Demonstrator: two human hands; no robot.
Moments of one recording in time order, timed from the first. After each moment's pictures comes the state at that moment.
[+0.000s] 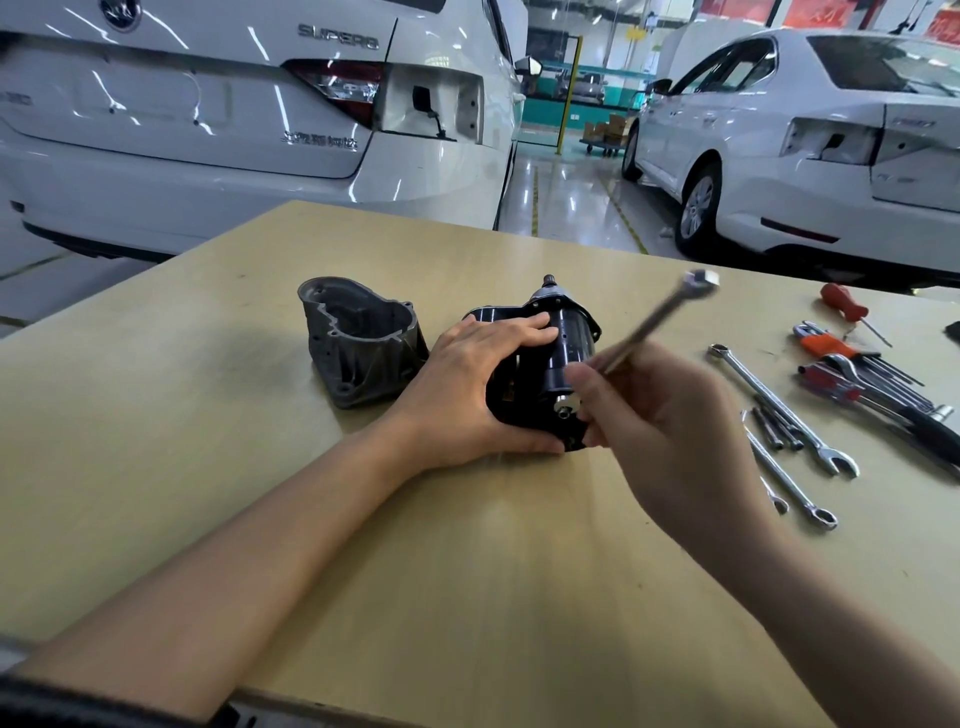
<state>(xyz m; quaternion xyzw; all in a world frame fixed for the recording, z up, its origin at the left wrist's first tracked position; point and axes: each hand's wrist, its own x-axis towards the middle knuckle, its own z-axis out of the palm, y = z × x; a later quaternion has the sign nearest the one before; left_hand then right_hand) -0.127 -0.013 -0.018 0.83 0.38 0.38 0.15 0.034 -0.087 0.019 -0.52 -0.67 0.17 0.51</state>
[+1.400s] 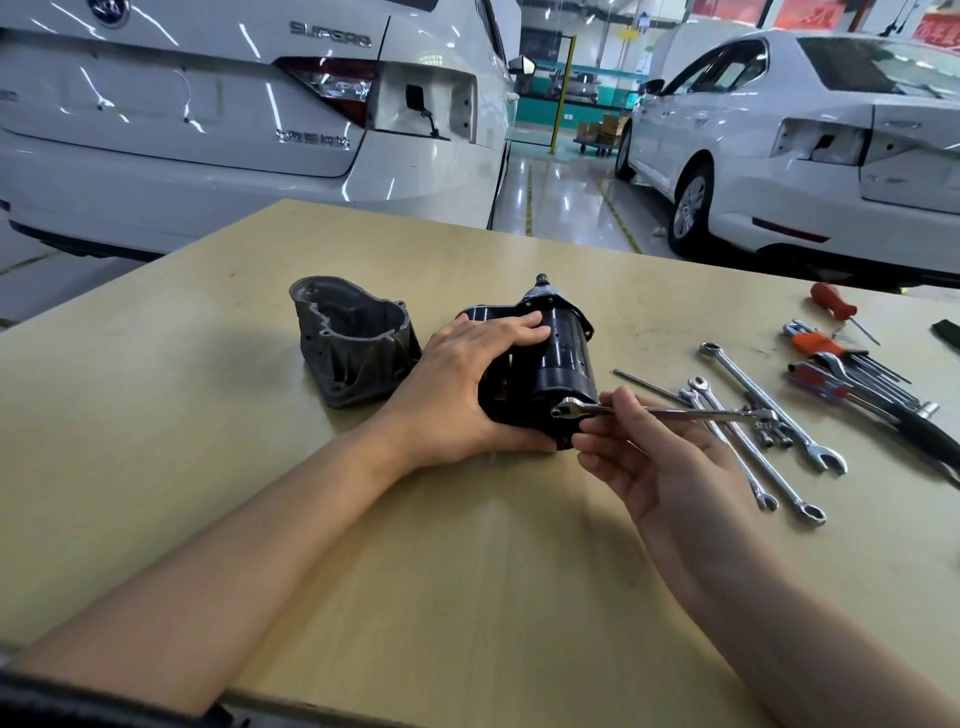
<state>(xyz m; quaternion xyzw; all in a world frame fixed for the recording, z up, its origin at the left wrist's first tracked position) -0.126 -0.016 -0.017 0.83 0.39 0.38 0.15 0.046 -0.095 -0.008 -0.42 -0.32 0.55 0.64</state>
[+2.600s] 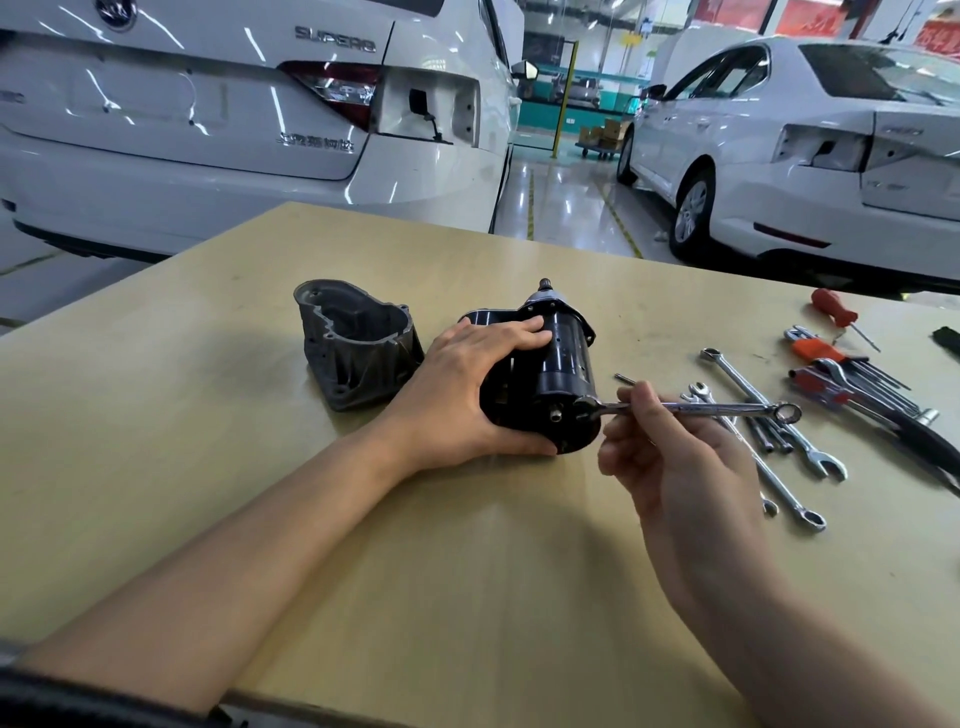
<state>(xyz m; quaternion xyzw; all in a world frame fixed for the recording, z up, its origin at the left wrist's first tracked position) -0.128 -0.015 -0.016 0.83 0.39 0.38 0.16 0.038 -0.097 0.000 -0.44 -0.32 0.49 0.67</state>
